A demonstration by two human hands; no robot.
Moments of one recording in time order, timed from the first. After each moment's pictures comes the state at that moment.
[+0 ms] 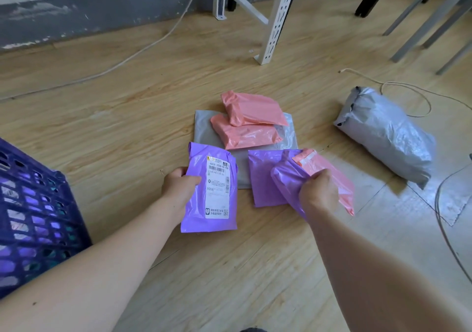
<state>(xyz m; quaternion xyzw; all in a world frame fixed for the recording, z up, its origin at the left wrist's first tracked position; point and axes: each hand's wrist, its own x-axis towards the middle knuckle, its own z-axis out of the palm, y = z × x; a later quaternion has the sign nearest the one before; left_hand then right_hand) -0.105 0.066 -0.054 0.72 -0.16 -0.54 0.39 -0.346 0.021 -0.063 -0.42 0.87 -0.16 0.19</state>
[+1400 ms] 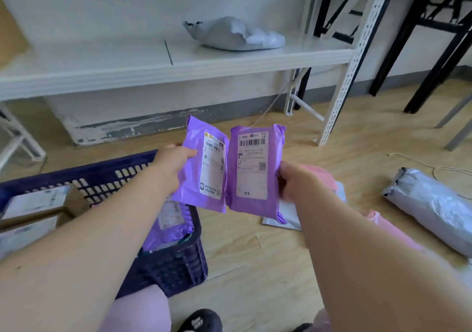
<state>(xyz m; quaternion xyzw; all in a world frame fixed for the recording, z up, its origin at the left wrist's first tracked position) 0.040 0.220 0.202 0.71 -0.19 -0.40 0.55 -0.150 0.114 0.158 -0.37 0.57 -0.25 0.69</state>
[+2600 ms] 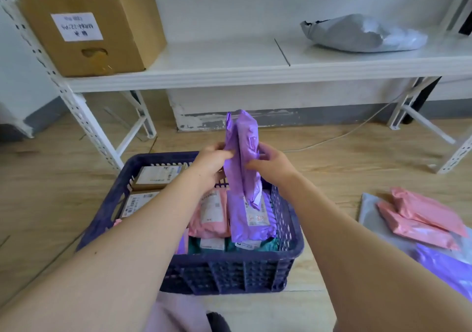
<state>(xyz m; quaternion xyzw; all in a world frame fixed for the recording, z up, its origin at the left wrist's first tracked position) 0.168 0.299 0.191 0.68 -0.17 -0.36 0.62 0.062 0.212 0.179 -0.71 0.33 -0.17 0.59</state>
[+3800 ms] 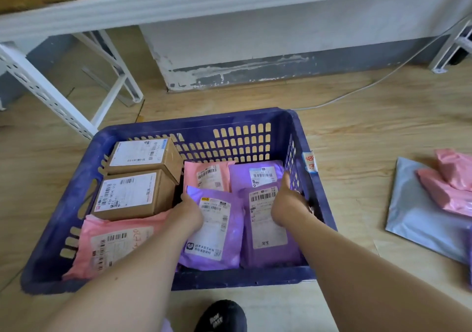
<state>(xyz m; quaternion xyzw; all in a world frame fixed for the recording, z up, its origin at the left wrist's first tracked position) 0.224 0.328 0.003 0.95 -0.14 -0.28 -0.01 0.080 0.199 0.015 -0.84 0.45 0.17 0.24</state>
